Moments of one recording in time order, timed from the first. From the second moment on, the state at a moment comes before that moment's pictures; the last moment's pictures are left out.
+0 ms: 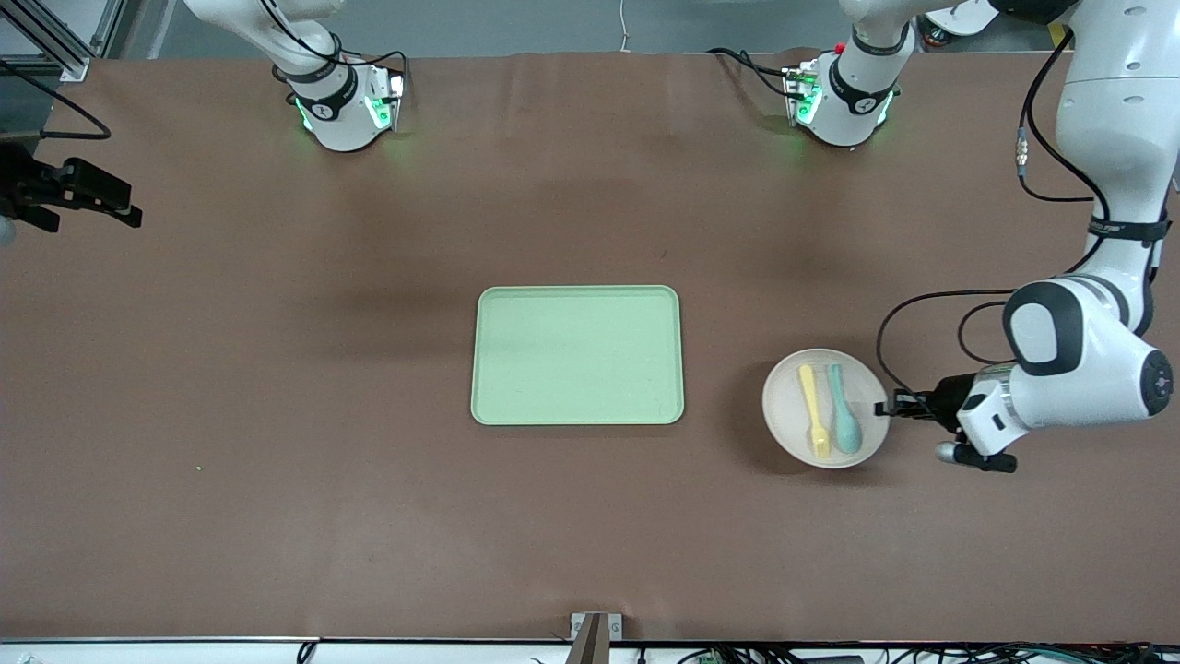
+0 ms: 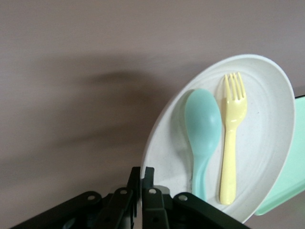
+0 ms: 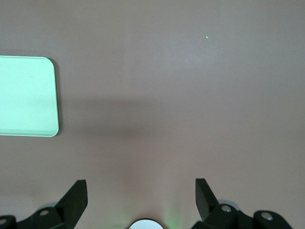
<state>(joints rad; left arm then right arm) 0.23 0.63 -0.30 -1.61 -0.37 2.10 0.29 0.11 -0.01 -0.15 -1.51 0.02 1.42 -0.08</state>
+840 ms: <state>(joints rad) -0.21 0.78 -0.33 -1.63 -0.48 2.47 -0.02 0.47 0.19 -0.14 -1.62 0.07 1.80 0.32</state>
